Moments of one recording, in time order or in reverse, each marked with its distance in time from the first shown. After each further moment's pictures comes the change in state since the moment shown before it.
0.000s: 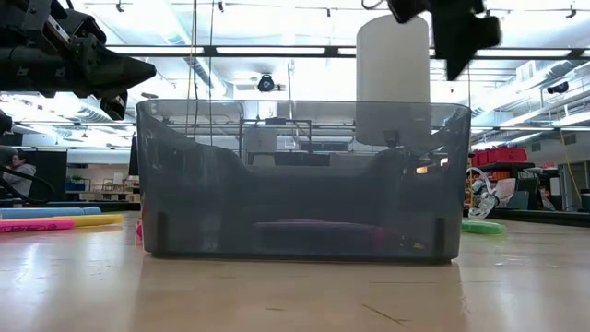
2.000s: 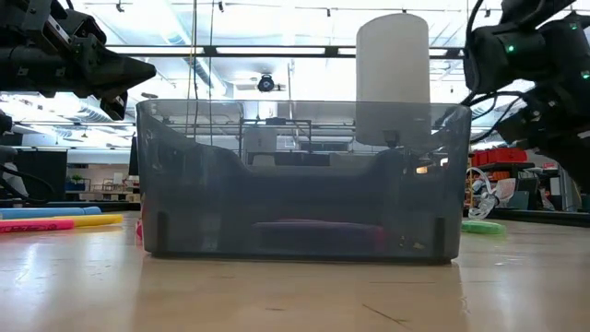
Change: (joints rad) left arm 0.000 0.000 0.000 -0.001 0.000 0.000; right arm -0.164 -0.299 -0.745 -0.010 -0.105 -0.702
